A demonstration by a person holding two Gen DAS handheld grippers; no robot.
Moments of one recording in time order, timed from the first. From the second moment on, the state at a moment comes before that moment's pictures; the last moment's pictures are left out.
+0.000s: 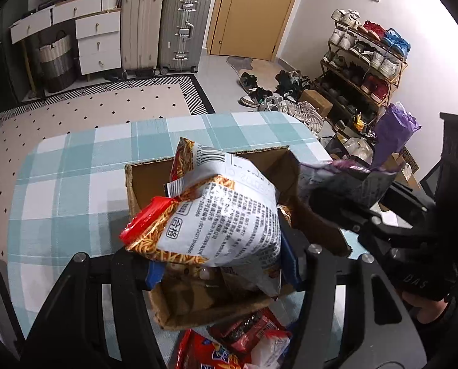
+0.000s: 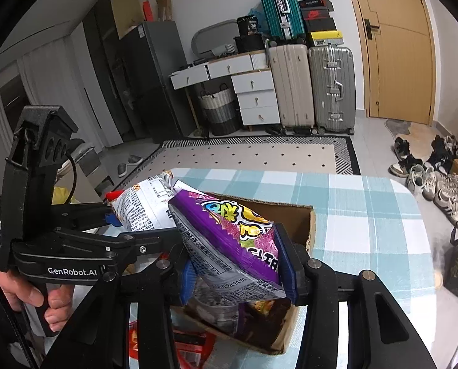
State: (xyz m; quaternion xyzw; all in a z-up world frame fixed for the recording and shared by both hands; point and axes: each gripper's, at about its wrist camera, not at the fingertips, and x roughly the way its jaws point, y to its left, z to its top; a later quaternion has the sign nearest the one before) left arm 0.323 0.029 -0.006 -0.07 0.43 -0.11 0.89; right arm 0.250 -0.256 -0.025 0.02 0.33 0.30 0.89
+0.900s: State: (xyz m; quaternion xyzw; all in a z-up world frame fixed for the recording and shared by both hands) left arm 0.270 0.067 0.025 -0.10 0.40 -0.04 0.91; right arm 0.189 -0.290 0.008 0.01 0.25 0.28 0.92
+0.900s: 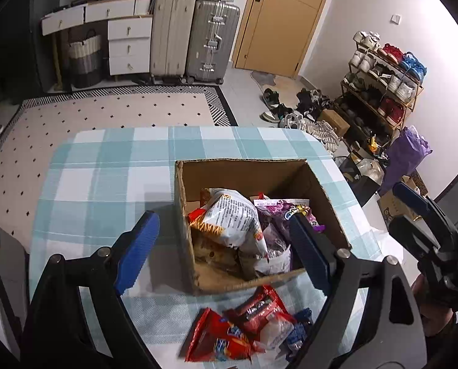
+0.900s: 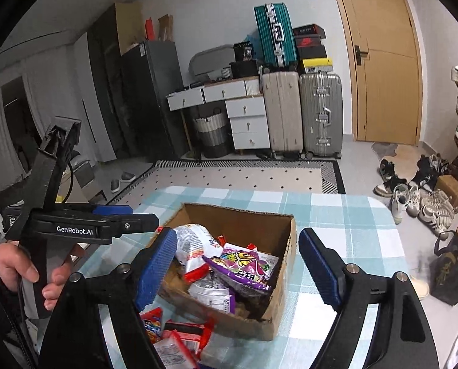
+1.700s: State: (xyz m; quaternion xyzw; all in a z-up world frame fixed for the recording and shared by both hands) left arm 0.101 0.063 0.102 -0.07 0.30 -0.02 0.95; right arm 0.043 -0.313 0.051 0.02 0.20 0.29 0.94
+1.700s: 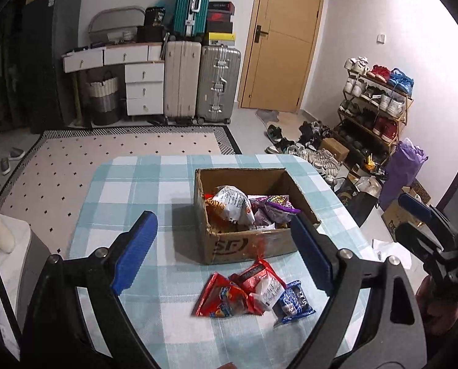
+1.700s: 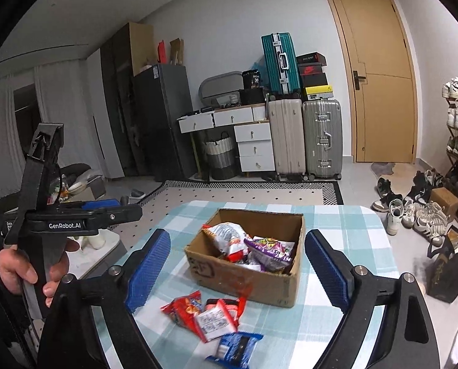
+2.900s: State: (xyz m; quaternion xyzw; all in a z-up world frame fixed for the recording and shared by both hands) left arm 0.029 0.021 -0.037 -0.08 0.36 0.01 0.93; right arm -0.024 -0.315 -0.052 0.03 0.26 0.26 0.93
